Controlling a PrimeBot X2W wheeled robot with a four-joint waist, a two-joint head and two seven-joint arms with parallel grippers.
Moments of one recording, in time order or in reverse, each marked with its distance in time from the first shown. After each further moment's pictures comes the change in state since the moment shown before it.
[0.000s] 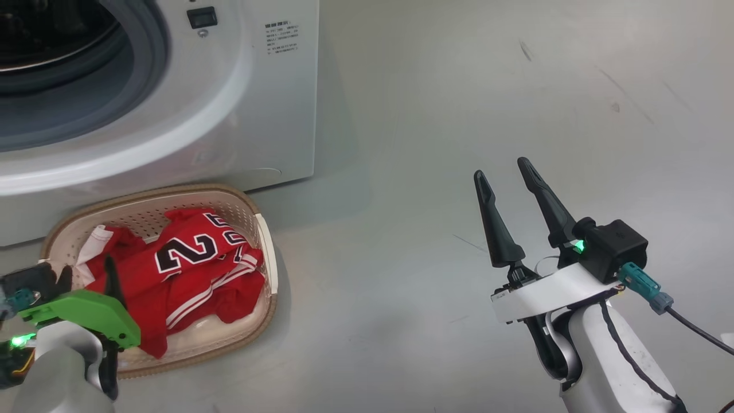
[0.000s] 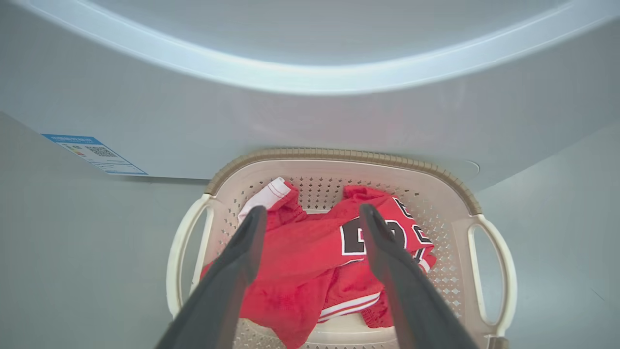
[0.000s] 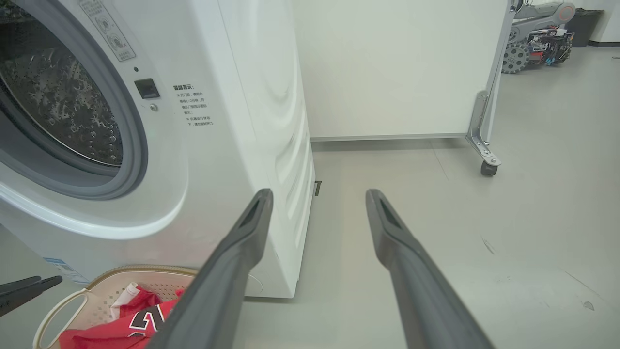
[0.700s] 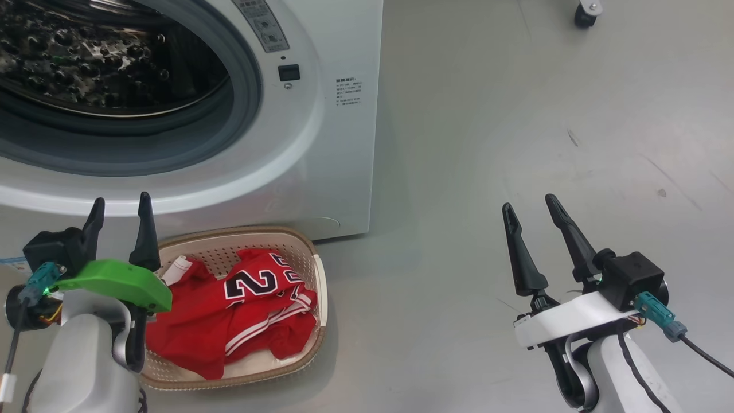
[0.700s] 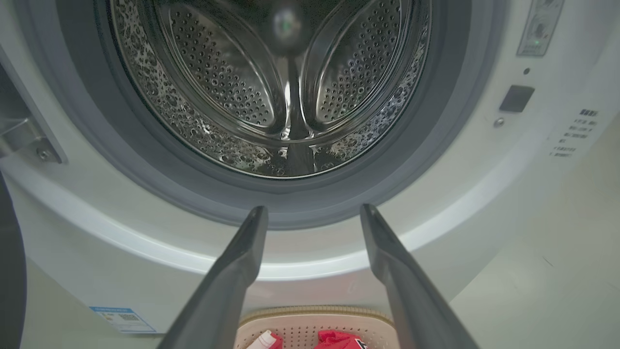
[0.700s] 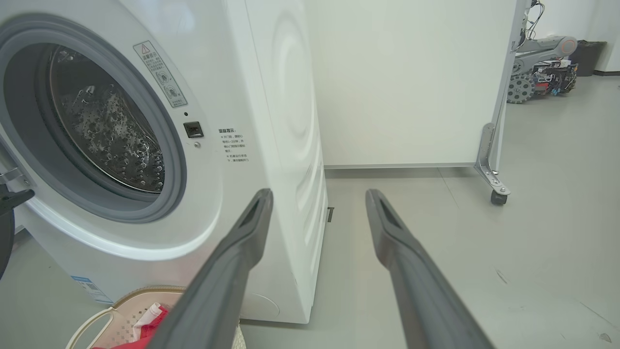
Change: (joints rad) left arm 0.060 -0.069 -0.051 -0.330 0.029 -0.057 -0.040; right arm 0.100 -0.003 -0.075 0.013 -0.026 0.010 0.000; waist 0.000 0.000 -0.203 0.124
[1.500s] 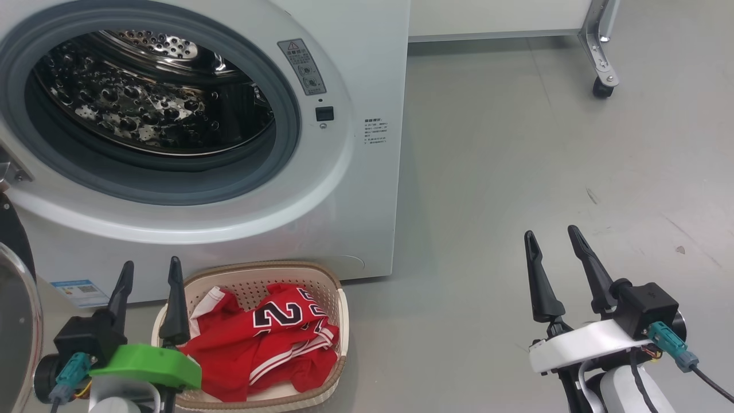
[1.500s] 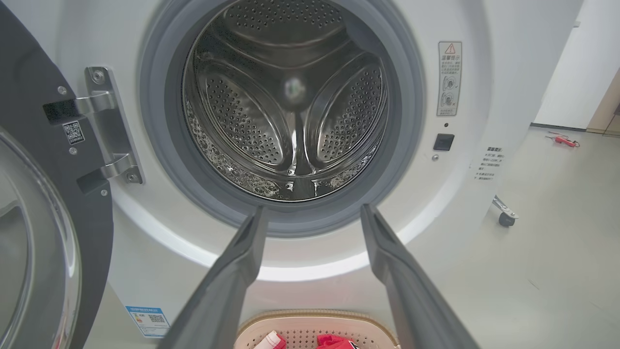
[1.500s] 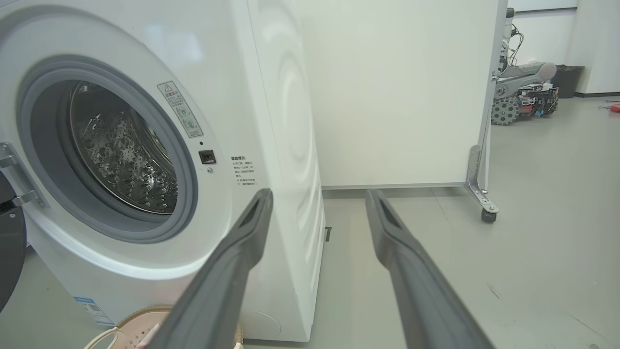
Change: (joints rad) left arm 0.344 -0.030 -0.052 -0.388 -0.027 -0.001 0.000; right arm 0.103 0.000 -0.045 -0.030 -0.006 0.007 0.000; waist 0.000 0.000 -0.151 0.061
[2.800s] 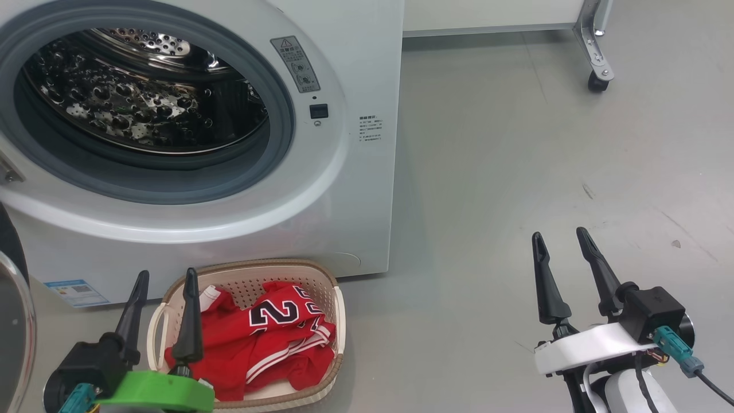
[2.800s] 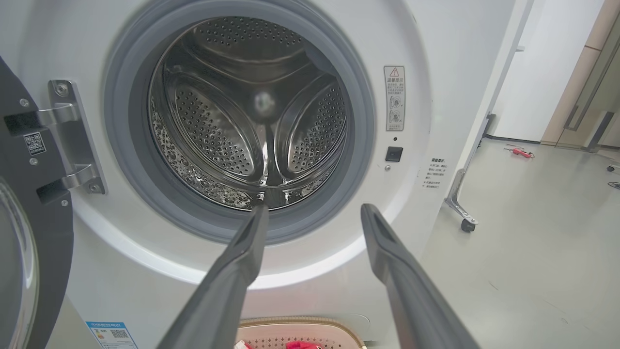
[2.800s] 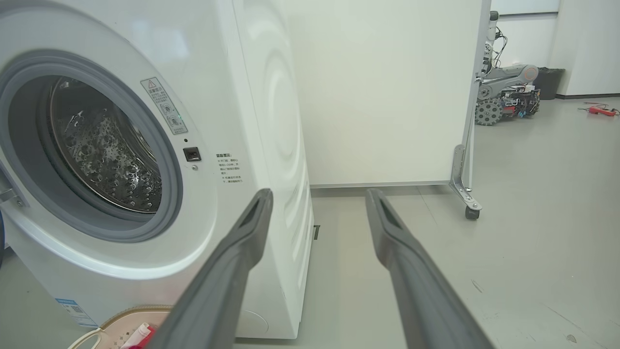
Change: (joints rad) left arm 0.123 -0.001 -0.051 -0.202 -0.030 0.000 0.000; right arm 0.019 0.002 -0.021 -0.022 -0.021 0.008 0.000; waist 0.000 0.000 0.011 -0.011
